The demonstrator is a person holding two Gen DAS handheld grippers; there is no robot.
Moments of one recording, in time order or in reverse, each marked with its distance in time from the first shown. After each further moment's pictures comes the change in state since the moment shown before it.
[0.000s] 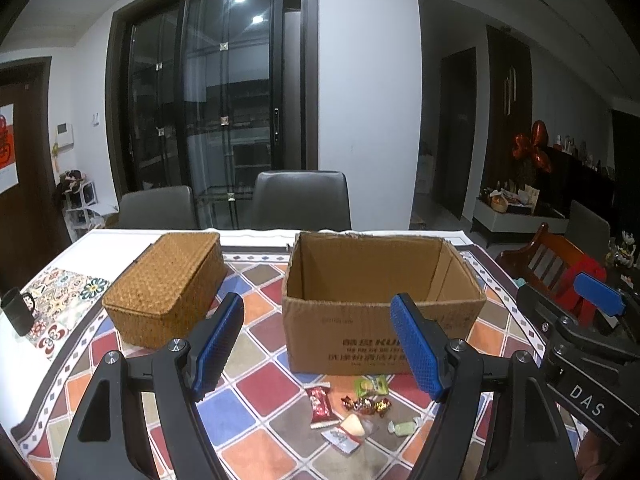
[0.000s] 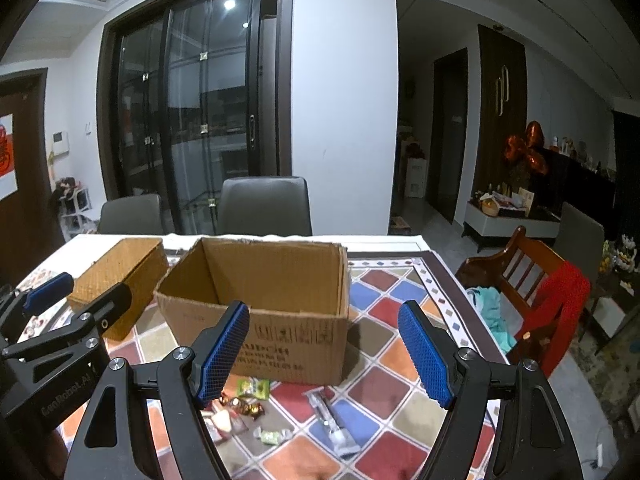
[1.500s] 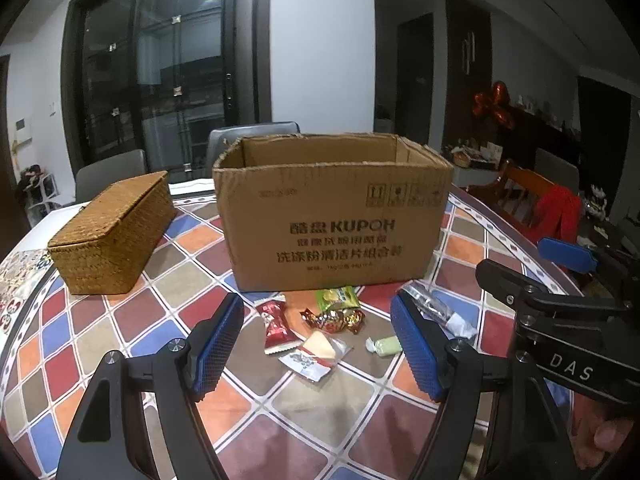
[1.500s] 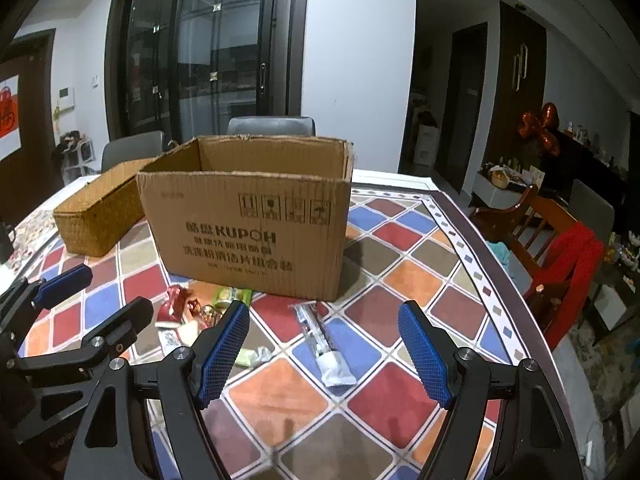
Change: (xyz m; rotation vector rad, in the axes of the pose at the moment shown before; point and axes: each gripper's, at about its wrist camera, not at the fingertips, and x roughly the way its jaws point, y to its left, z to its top) left arm 0.025 -0.023 -0.104 0.096 0.097 -0.145; right arm 0.029 -0.006 -0.085 -0.064 0.141 0.019
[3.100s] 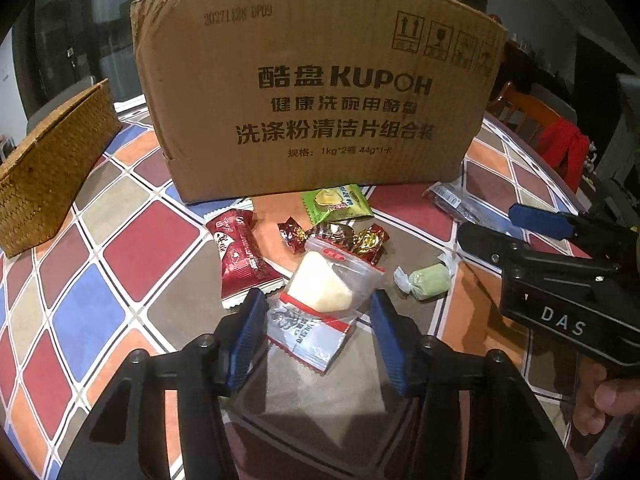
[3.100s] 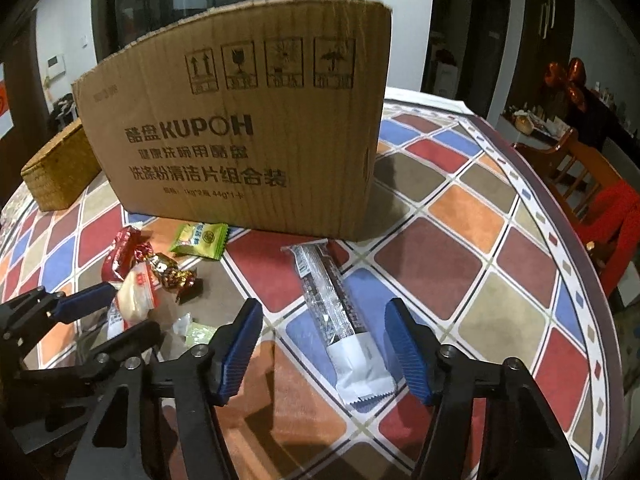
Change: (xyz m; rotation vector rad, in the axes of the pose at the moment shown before) left arm 0.101 0.010 -0.037 0.022 0.324 -0.094; right arm 0.107 0.005 -0.027 0.011 0.253 0.057
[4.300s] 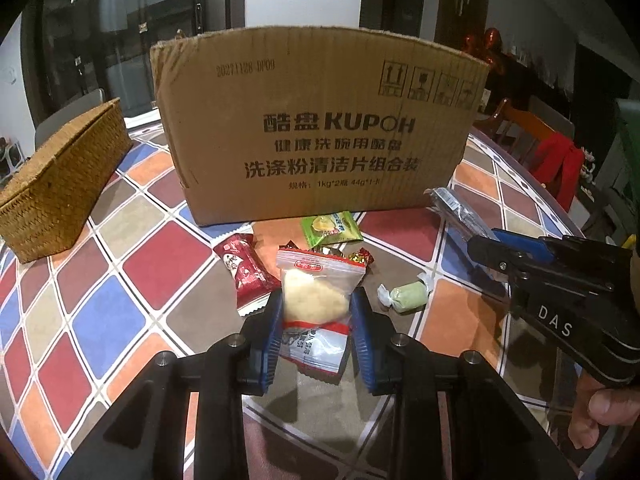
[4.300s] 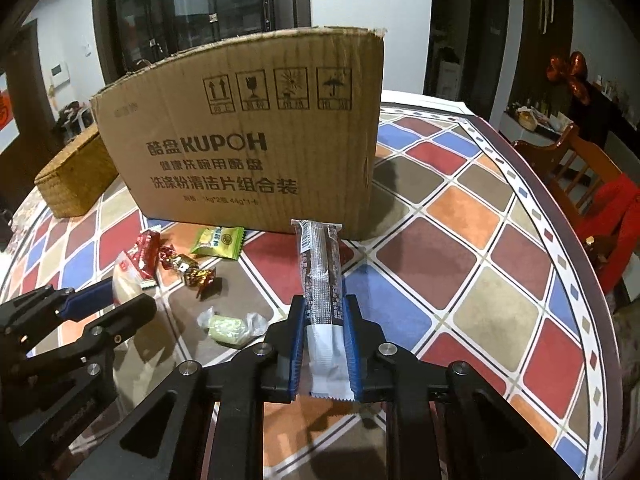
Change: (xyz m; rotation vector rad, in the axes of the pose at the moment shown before) left arm -0.030 -0.005 0.005 -0.009 -0.066 0.004; right arm -0.026 -0.002 -0.004 0.019 -0.016 0.031
